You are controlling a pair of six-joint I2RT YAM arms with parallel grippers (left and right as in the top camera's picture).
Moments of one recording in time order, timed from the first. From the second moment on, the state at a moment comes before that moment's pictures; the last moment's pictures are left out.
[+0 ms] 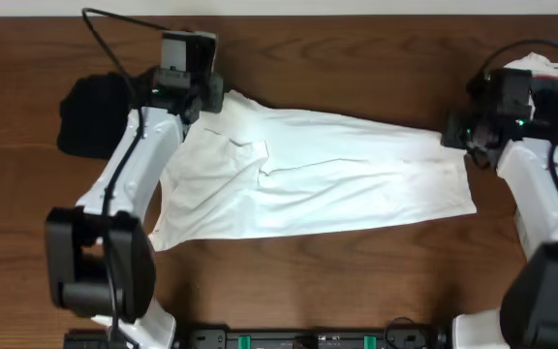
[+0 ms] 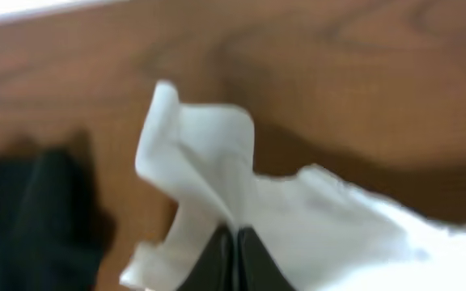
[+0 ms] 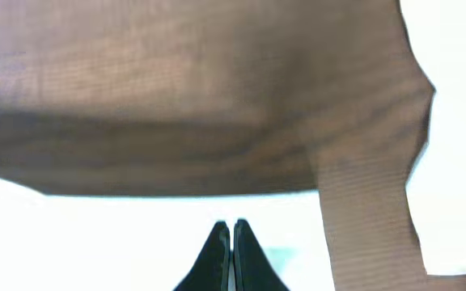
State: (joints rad) left arm -0.15 1.78 1.38 -0.49 -0.05 0.03; right arm -0.12 1.61 1.16 -0.62 -0.06 0.08
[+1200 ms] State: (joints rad) left arm -0.15 1.72 1.22 -1.07 -0.14 -0.30; right arm -0.14 1.59 0.77 -0.47 0.10 0.06
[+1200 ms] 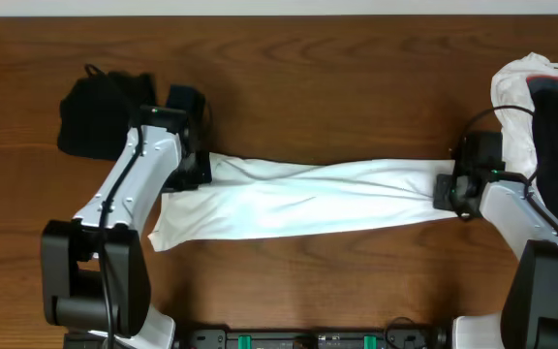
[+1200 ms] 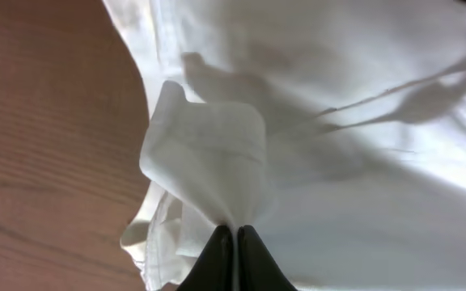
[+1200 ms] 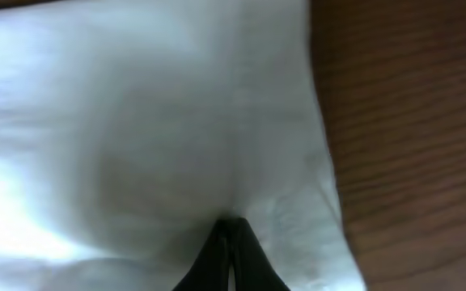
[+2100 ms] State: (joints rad) left arm -0.11 1.72 1.06 -1.04 -0.13 -0.36; right arm -0.20 1.60 0.76 -0.43 0.06 0.06
